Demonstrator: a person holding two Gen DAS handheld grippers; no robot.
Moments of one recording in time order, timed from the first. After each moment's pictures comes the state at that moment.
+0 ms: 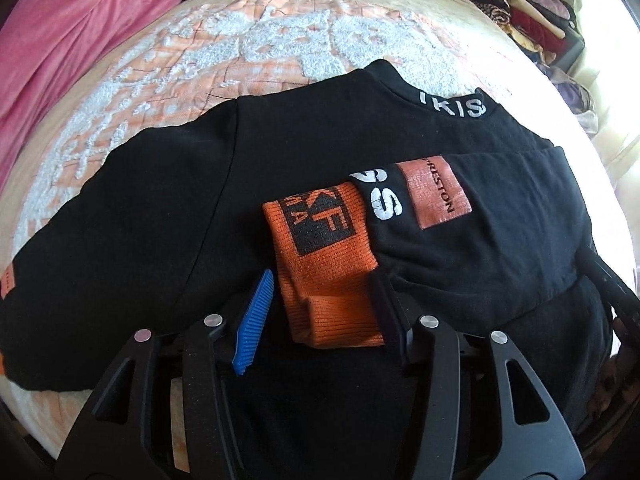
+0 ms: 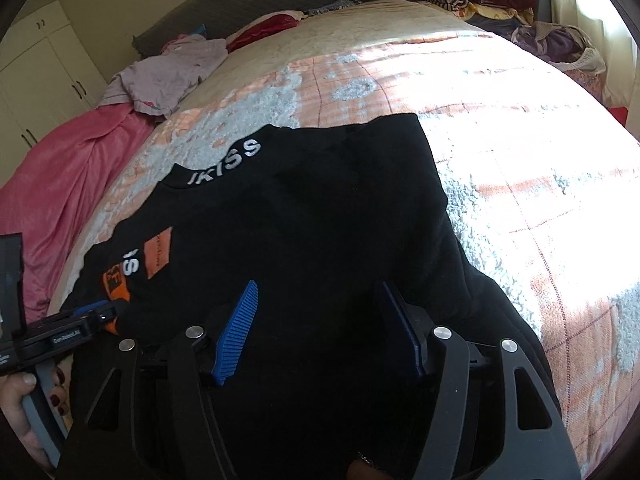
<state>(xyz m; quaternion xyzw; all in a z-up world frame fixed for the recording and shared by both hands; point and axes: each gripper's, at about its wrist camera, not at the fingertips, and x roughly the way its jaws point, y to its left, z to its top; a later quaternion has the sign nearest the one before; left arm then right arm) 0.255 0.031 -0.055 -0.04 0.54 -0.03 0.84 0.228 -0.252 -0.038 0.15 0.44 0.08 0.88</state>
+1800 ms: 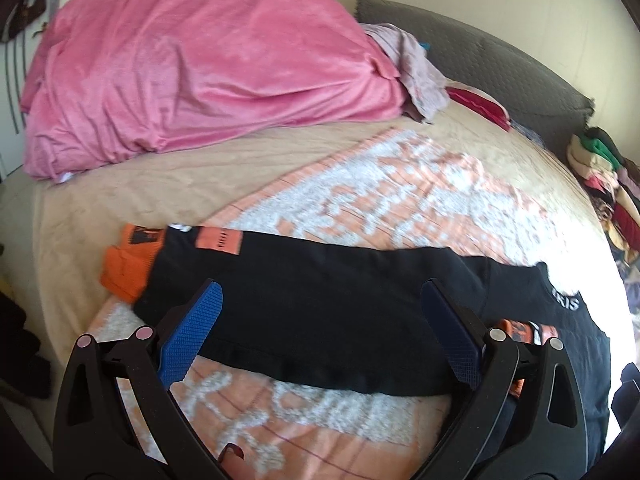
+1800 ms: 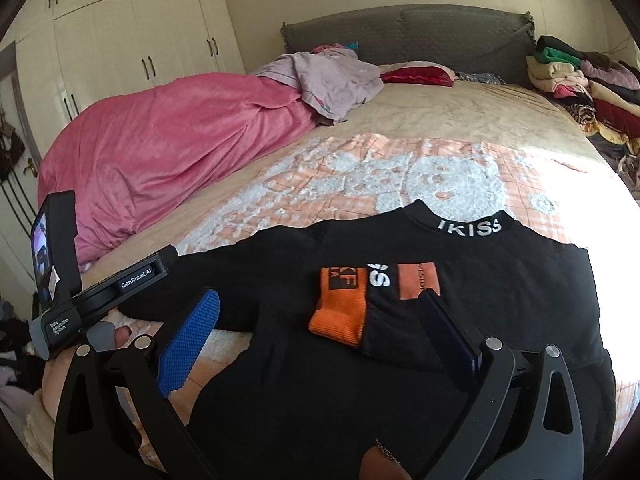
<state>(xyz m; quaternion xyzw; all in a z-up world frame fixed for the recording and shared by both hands) 0.142 0.183 0.006 -0.18 0.33 0.25 0.89 0.184 -0.051 0.049 0.01 0.35 0.27 0.90</state>
